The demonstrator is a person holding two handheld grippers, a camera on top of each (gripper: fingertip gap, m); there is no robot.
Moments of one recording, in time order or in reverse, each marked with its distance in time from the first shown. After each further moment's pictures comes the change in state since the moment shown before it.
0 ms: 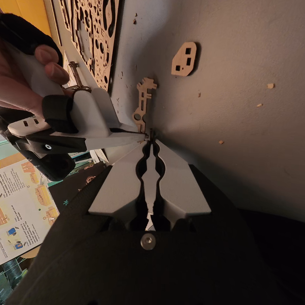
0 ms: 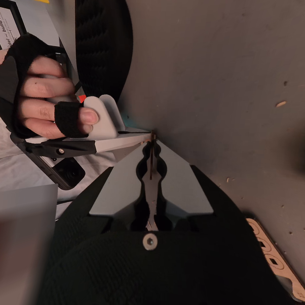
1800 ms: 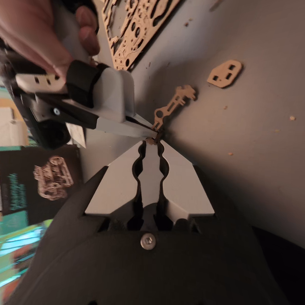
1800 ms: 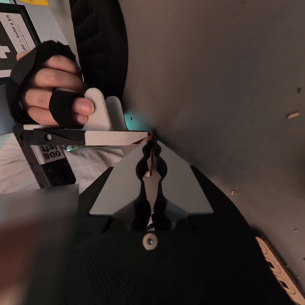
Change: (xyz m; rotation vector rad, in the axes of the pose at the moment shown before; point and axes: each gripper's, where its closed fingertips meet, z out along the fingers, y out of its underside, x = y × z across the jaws) left arm -0.004 0.006 -0.003 0.070 -0.002 -0.394; right arm -0.003 -0.001 0.007 -0.077 -0.077 0.097
